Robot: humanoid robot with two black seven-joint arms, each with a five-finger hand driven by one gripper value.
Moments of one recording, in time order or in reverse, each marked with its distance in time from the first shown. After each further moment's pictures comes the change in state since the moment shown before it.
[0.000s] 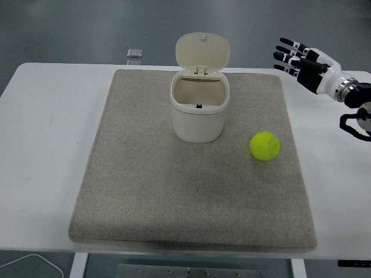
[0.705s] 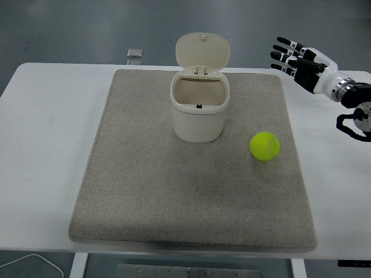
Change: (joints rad) left arm -0.003 0.000 -0.001 0.006 0.000 0.000 0.000; right arm -0.001 0.012 0.001 0.000 0.003 0.000 0.014
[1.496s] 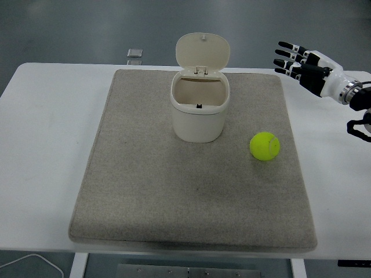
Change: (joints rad) left arm 0.000 0.000 0.001 0.000 0.000 0.000 0.000; right arm -0.006 -0.043 -0.017 0.005 -0.124 0.067 0.021
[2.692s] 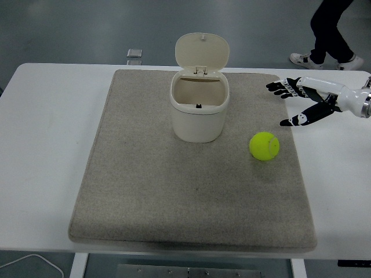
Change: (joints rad) left arm 0.000 0.000 0.000 0.000 0.000 0.000 0.000; right arm -0.009 -0.223 -0.002 0.269 -0.945 0.044 0.235
